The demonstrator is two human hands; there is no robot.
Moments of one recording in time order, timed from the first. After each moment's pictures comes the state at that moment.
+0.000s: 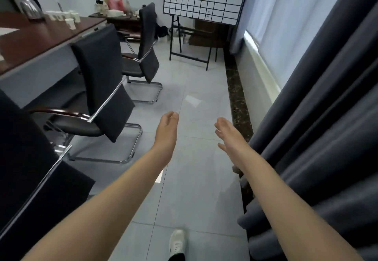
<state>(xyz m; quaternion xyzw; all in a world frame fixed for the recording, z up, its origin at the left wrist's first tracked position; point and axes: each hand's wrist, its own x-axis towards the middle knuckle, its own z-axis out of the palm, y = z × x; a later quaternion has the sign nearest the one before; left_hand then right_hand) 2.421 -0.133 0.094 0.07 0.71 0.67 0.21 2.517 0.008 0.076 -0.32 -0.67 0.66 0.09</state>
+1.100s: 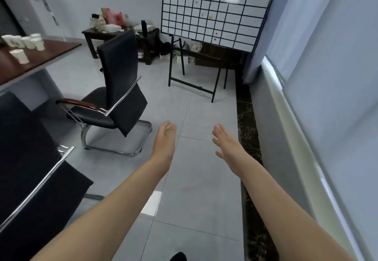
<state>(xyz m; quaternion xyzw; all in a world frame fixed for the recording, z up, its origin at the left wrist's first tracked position) 1.890 0.395 0.103 0.03 0.71 0.67 0.19 1.967 0.546 0.088 -0.29 -0.68 0.67 0.05</state>
